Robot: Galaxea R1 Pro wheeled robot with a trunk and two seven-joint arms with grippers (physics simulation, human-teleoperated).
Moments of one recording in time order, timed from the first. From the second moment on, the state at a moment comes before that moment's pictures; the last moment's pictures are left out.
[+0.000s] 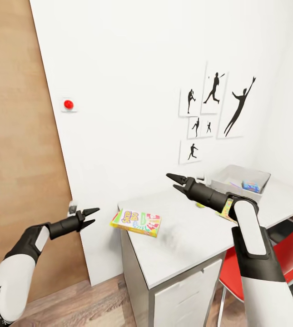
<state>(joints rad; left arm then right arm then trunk) -0.85 0.17 0.56 -0.51 0.01 0.81 -1.06 -0.65 0.01 -0.08 -1.57 -1.09 1.03 0.08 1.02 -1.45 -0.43</state>
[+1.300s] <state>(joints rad) -0.85 0.17 0.57 -0.44 0.02 0.82 -1.07 -0.75 0.00 -0.04 -1.55 -1.21 1.04 -0.25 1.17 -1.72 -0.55</state>
